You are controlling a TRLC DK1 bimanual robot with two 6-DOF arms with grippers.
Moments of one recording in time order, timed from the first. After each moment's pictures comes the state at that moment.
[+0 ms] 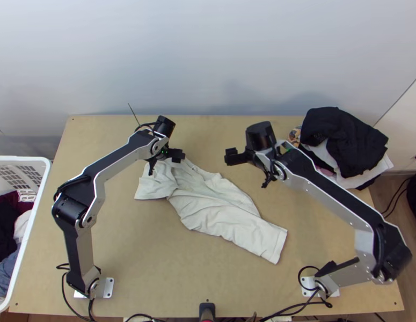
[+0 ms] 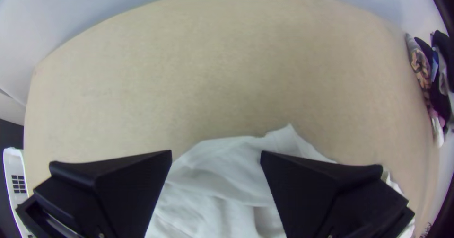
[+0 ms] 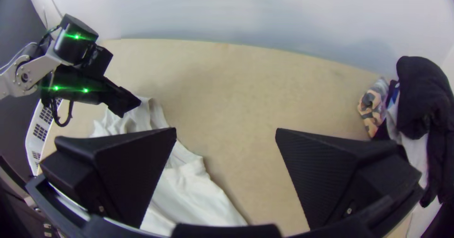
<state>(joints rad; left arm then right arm) -0.41 2.05 1.63 -0.65 -0.19 -0.27 0.62 1.61 1.36 -0.49 0.16 0.32</state>
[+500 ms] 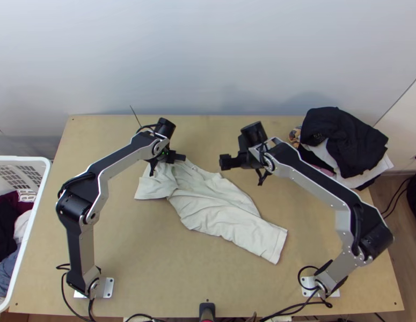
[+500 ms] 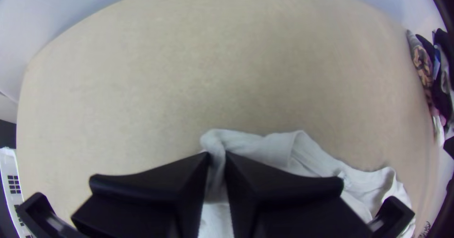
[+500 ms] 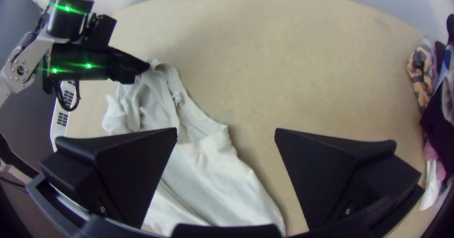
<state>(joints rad) -0.41 2.08 1.63 -0.64 -0.16 -0.26 0.58 1.77 1.40 -0.55 -0.12 0.39</state>
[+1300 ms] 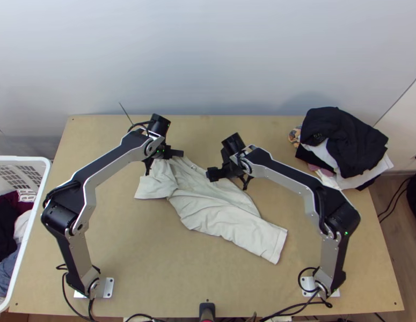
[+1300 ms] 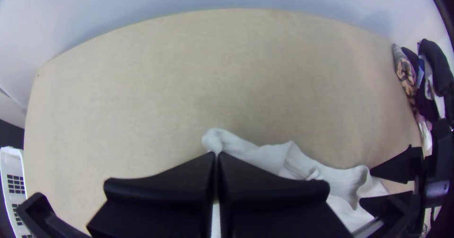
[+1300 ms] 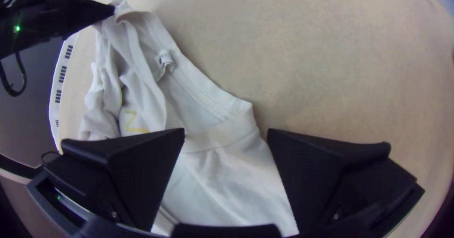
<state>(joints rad) -0.41 1.96 1.58 -0.62 -0.16 -0.28 0.64 2.00 1.46 -0.51 -0.21 0.39</state>
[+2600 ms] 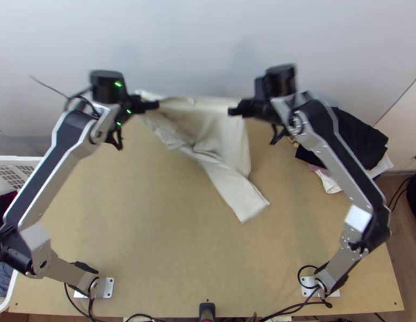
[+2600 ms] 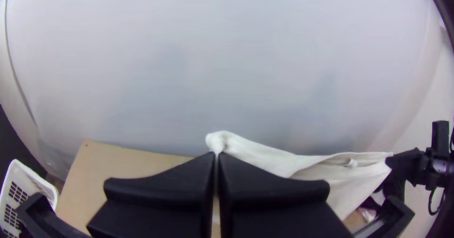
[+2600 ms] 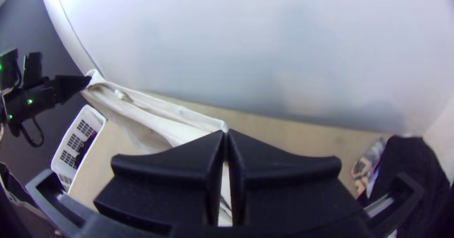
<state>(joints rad) -0.35 1.62 1.84 -0.64 -0.27 -0.32 0.51 1.80 2.04 -0.78 -0.01 0.25</state>
